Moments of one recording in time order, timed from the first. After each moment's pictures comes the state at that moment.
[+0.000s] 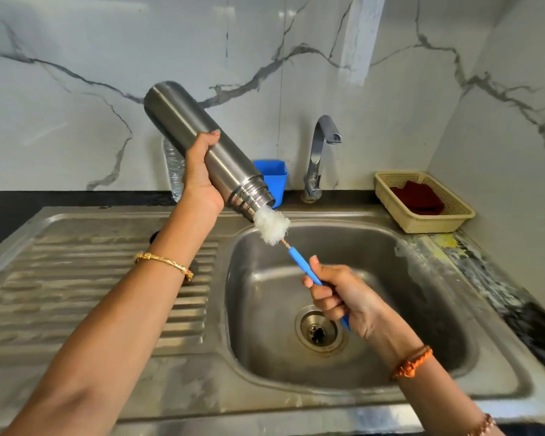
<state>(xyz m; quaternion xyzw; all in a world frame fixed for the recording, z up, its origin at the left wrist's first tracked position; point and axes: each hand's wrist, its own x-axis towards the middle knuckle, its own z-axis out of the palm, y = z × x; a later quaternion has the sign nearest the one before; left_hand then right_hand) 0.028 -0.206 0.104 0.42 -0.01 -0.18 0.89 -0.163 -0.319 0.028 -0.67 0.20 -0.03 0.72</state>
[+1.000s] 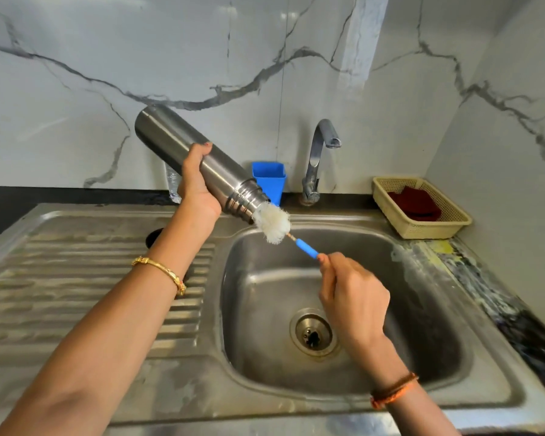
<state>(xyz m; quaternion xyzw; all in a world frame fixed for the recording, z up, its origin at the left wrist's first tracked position) 0.035 -0.206 0.091 0.42 0.06 -0.18 0.89 -0.169 -0.315 0.009 -0.91 0.23 -0.32 0.11</state>
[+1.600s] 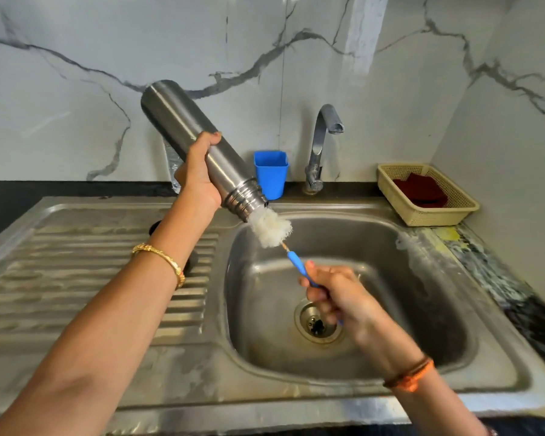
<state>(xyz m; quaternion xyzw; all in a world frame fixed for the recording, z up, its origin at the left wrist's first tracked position) 0.034 -0.207 0.092 0.44 0.07 -0.17 0.88 -0.171 -0.309 0.019 -0.70 0.20 -0.05 0.69</state>
